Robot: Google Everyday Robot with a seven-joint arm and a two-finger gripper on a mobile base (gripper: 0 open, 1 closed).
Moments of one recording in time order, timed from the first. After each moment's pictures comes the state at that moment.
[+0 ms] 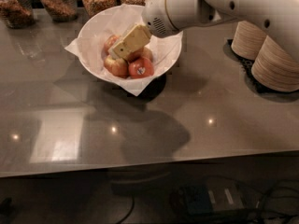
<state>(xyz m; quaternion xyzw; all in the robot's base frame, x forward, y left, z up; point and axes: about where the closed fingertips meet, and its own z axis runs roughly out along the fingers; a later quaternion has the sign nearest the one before) 0.624 0.032 0.994 -0.49 0.70 0.17 0.49</state>
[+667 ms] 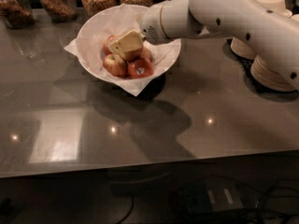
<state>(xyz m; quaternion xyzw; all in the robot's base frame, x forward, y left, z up) 0.656 0.047 0.965 -0.45 0.71 0.20 0.50</state>
